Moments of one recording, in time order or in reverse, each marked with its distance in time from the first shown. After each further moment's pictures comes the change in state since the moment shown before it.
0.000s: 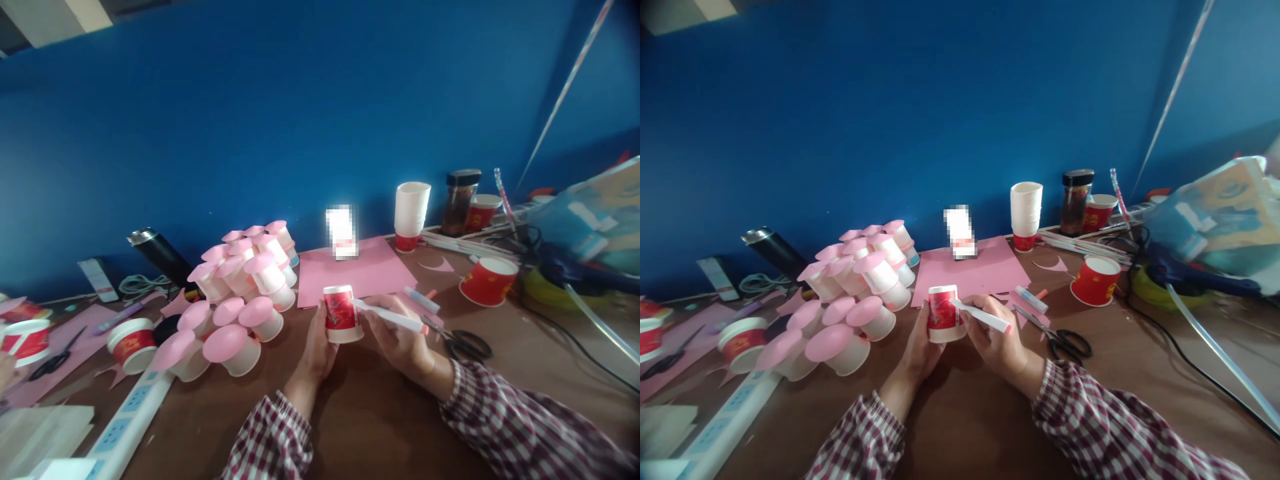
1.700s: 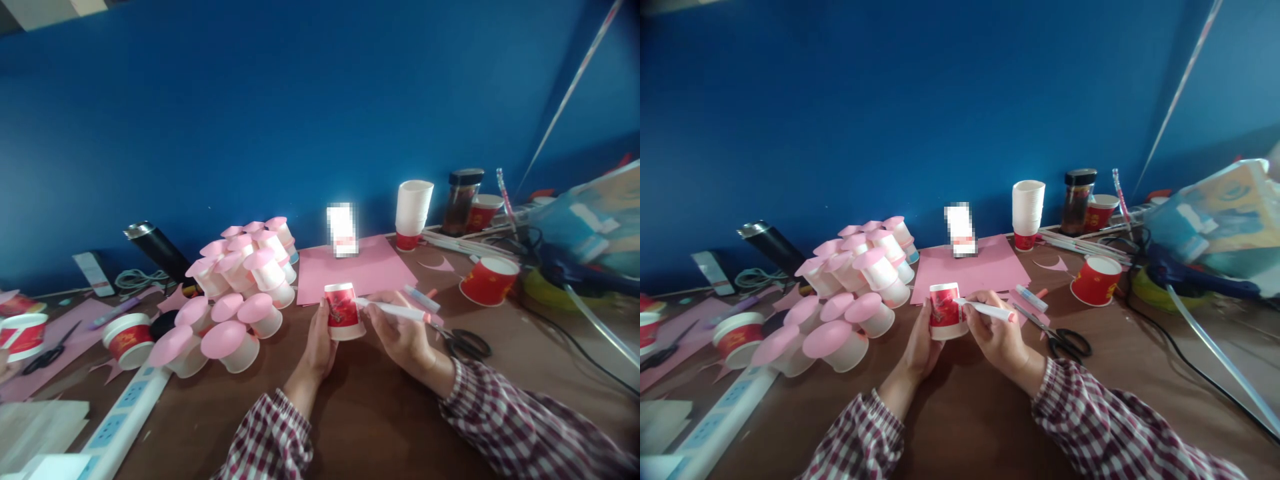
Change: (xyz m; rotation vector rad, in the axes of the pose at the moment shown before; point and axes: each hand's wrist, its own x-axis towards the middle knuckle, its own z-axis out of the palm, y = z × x) left_hand 0.001 -0.005 -0.002 0.043 -0.002 0.055; right_hand 0.006 -0.007 -0.004 -0.041 -0.039 0.050
